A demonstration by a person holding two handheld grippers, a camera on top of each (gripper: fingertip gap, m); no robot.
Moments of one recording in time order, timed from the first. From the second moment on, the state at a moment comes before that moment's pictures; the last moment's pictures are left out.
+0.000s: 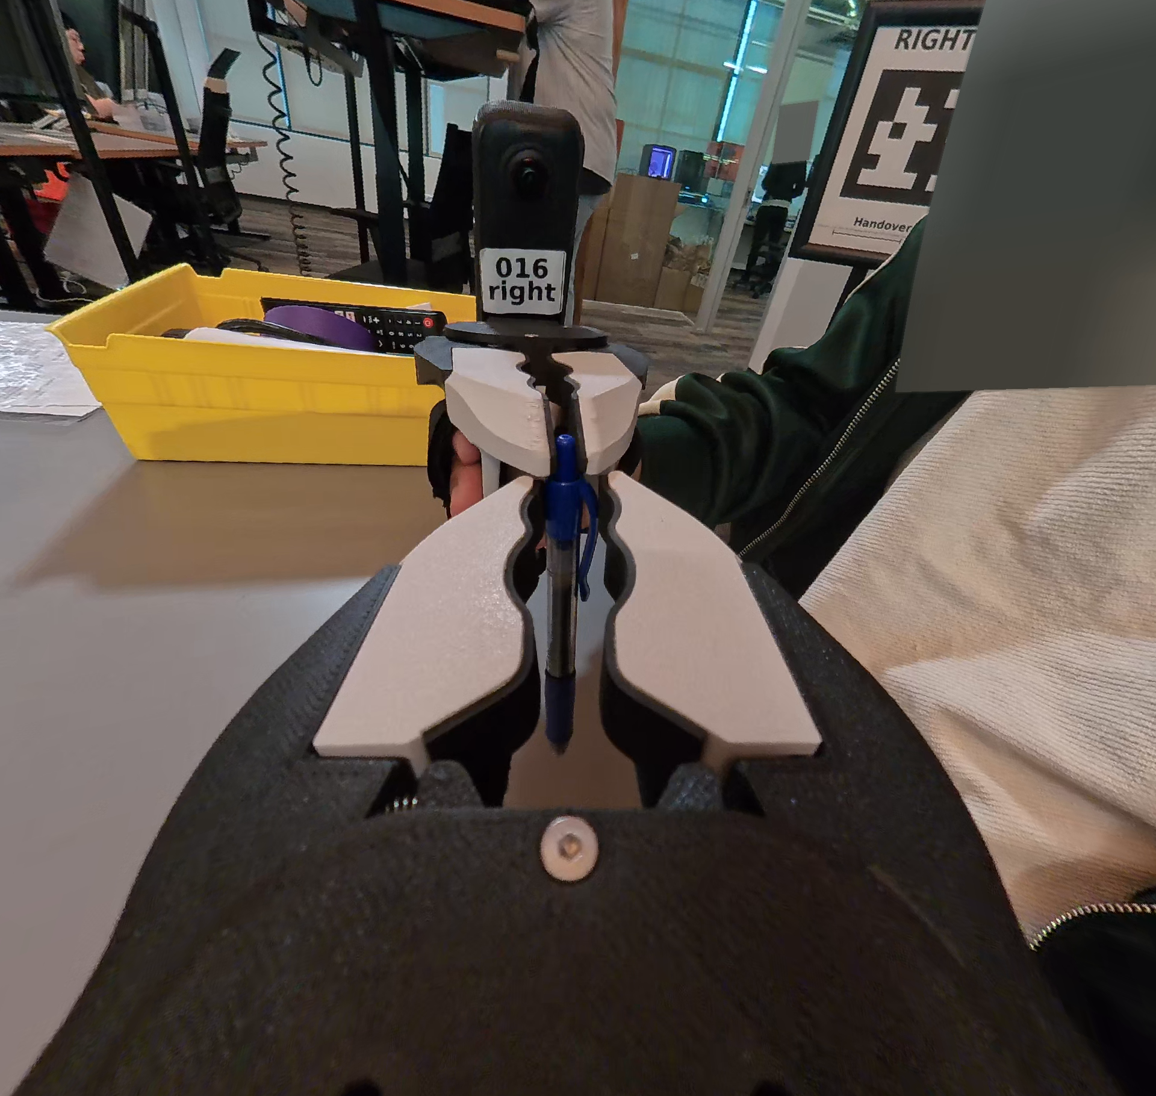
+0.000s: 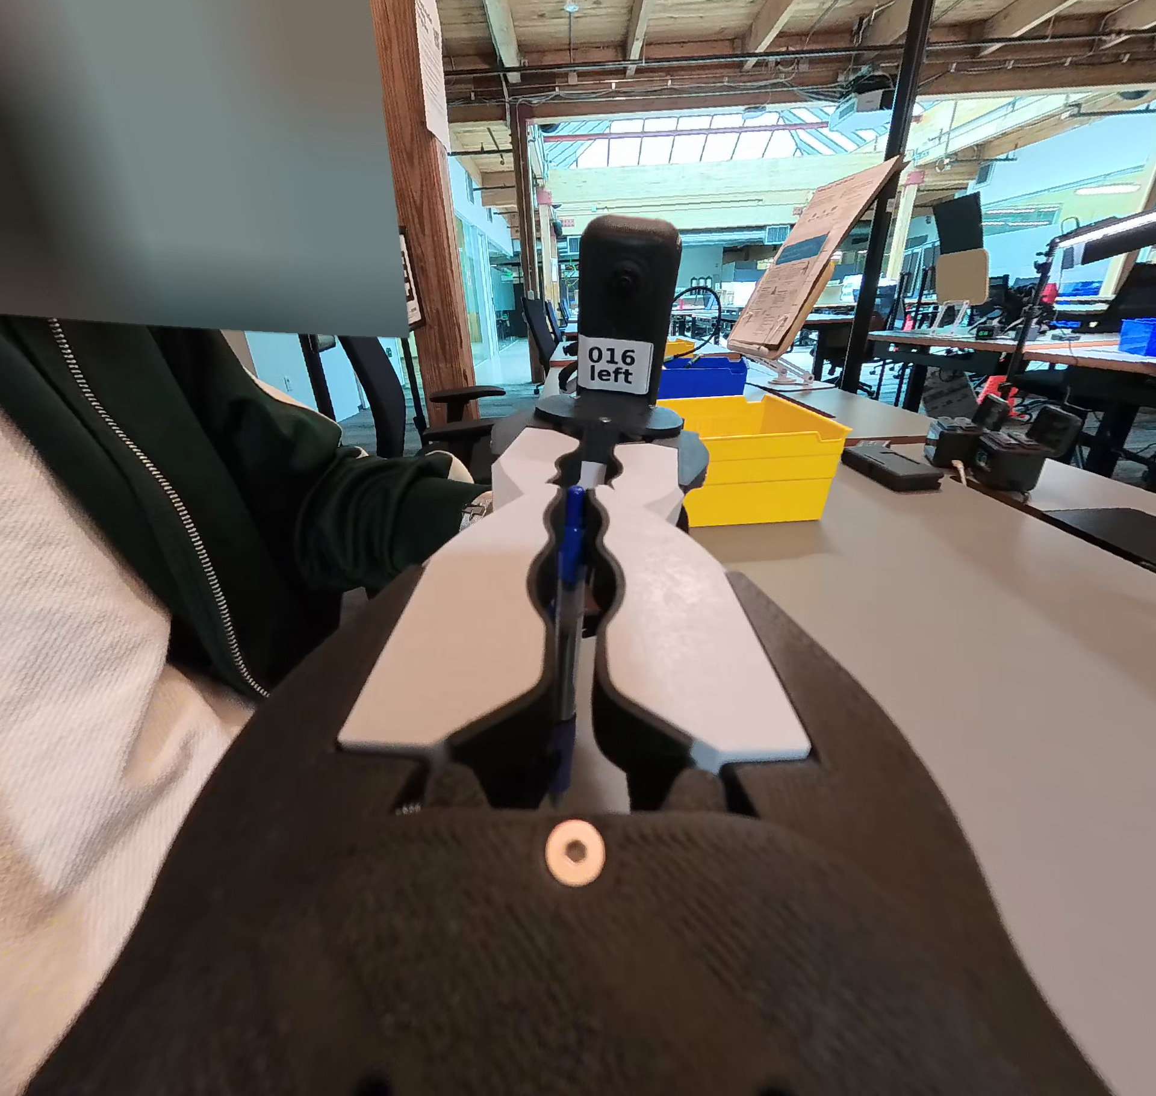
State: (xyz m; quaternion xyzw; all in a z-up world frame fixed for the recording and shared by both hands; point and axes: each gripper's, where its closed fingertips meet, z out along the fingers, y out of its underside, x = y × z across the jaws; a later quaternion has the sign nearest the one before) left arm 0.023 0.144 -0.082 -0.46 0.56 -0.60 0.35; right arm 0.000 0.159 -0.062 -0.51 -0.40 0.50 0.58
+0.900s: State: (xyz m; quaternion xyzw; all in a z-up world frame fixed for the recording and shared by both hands) left arm 0.025 0.143 -0.086 -0.46 0.57 -0.59 0.35; right arm 0.004 0.159 -0.062 -0.51 -0.42 0.47 0.59
